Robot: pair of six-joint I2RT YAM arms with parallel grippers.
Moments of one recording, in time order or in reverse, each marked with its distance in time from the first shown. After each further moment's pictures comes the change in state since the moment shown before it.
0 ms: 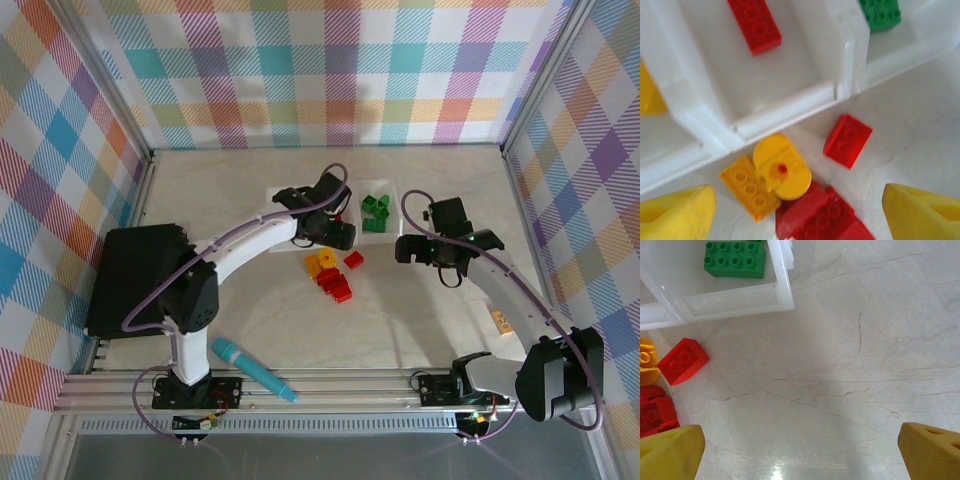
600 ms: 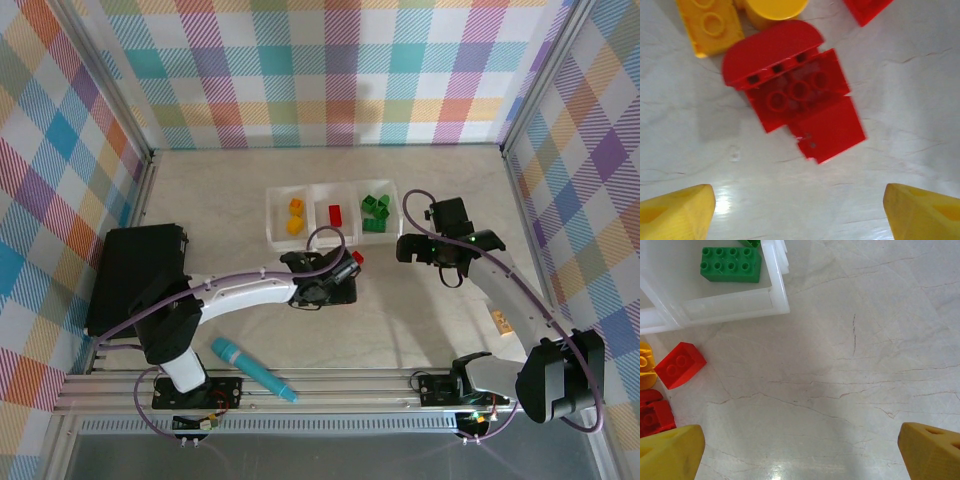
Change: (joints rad) left arm -0.284 -0.185 -0.449 0.199 -0.104 -0.640; right arm -0.006 -0.010 -0.002 0.000 0.007 0.007
